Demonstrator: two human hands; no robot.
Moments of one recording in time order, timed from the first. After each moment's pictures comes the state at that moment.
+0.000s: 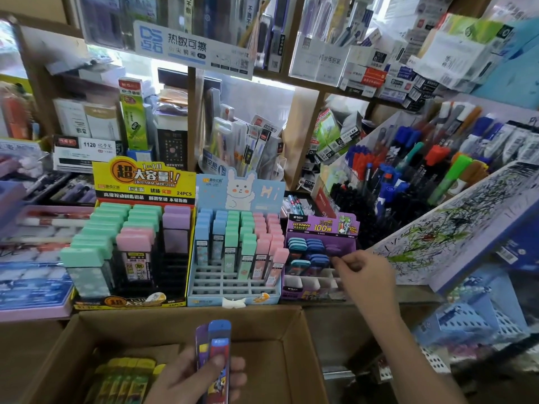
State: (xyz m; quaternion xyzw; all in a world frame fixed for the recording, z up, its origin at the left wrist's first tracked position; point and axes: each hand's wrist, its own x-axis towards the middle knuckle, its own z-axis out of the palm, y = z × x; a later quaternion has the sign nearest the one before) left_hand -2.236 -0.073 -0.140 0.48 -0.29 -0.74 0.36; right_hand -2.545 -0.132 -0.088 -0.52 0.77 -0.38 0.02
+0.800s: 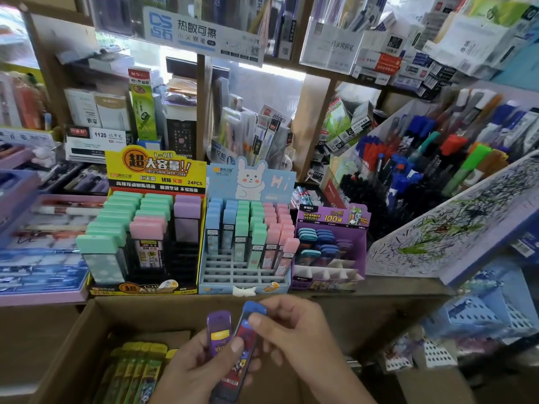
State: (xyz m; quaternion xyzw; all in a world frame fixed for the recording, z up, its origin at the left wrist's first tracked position) left_hand -2.239 -0.063 -0.134 0.46 -0.32 -0.73 0.39; right_hand -2.415 -0.070 -0.108 -0.47 0.55 -0.46 0.51
